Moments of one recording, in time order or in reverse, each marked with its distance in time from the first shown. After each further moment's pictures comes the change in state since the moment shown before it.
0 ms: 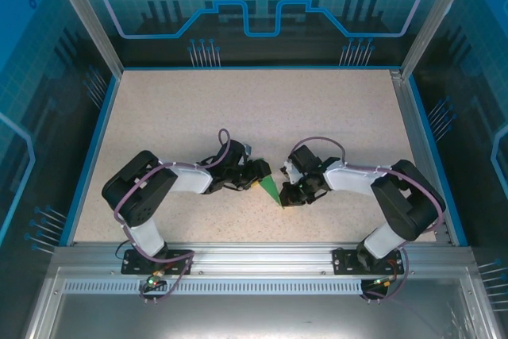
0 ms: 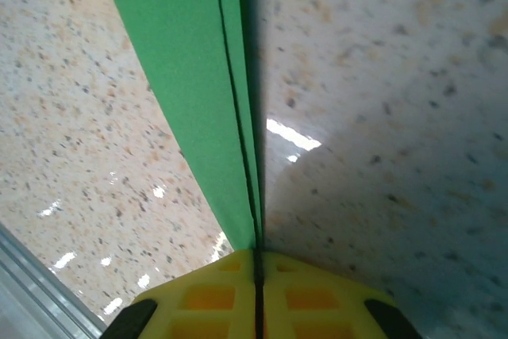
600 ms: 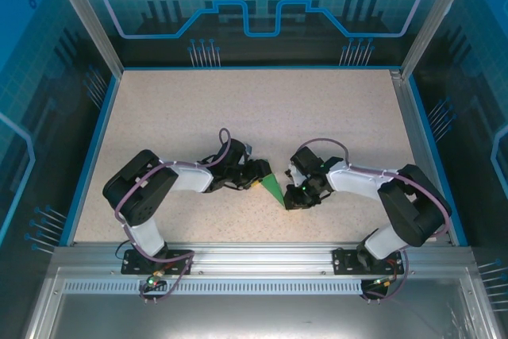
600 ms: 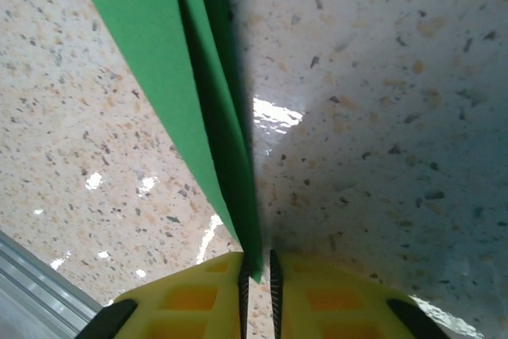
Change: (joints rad) left arm 0.003 0.010 0.018 -0.021 0.011 0.000; right arm 0.004 -0.042 0.000 -0.101 0.023 0.027
